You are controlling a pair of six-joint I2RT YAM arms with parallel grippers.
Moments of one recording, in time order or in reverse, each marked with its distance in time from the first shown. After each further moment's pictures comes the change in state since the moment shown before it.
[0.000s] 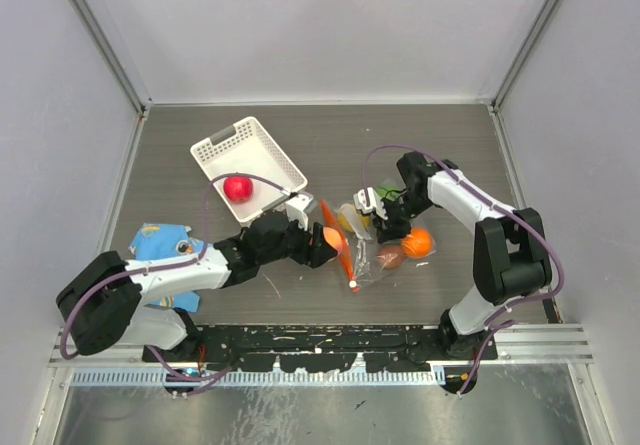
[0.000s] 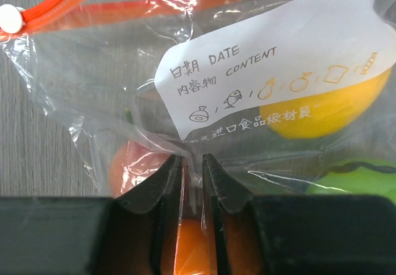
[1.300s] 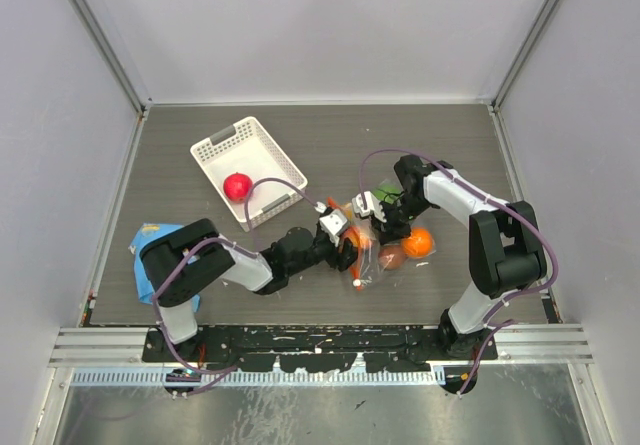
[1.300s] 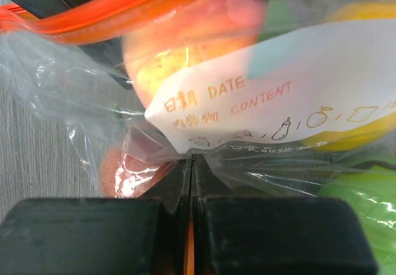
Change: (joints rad) left arm -0.112 0.490 0.019 0.732 -0.077 0.333; right arm 0.005 0.037 -0.006 0.006 0.039 -0.007
